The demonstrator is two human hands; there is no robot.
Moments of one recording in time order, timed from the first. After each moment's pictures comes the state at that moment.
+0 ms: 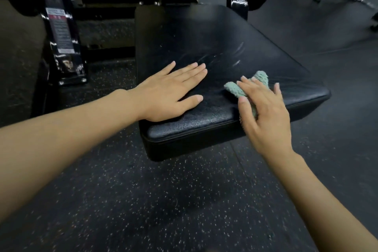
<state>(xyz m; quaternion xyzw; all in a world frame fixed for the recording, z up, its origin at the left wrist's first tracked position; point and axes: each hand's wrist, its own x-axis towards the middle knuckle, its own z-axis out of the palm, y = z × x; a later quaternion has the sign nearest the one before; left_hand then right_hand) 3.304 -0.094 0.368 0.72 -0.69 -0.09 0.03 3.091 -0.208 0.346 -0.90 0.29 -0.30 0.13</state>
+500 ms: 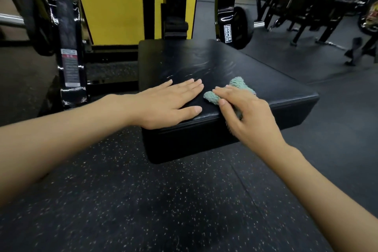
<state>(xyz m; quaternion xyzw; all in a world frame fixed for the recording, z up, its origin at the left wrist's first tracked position) 3.276 -0.067 0.377 0.73 -0.68 -0.11 0.00 3.097 -0.189 0.341 -0.91 0.18 -0.34 0.14</state>
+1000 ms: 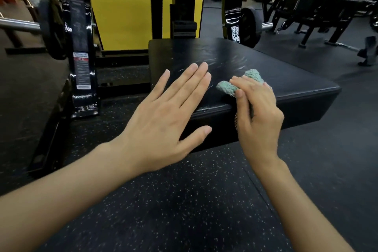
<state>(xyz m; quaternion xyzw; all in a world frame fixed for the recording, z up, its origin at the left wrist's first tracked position) 3.240 -0.008 0.335 0.72 -0.65 0.19 0.14 3.116 -0.163 0.301 -0.80 0.16 -0.57 0.13</state>
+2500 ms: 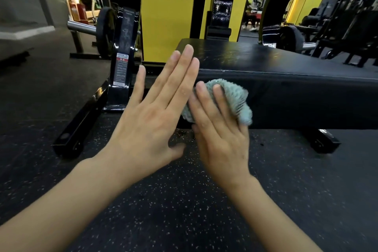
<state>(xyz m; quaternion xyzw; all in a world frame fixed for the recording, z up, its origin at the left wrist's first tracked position) 3.210 0.023 0.268 0.80 -0.50 0.31 0.12 3.149 -0.132 0.205 -0.81 -0.04 -0.58 -0.07</state>
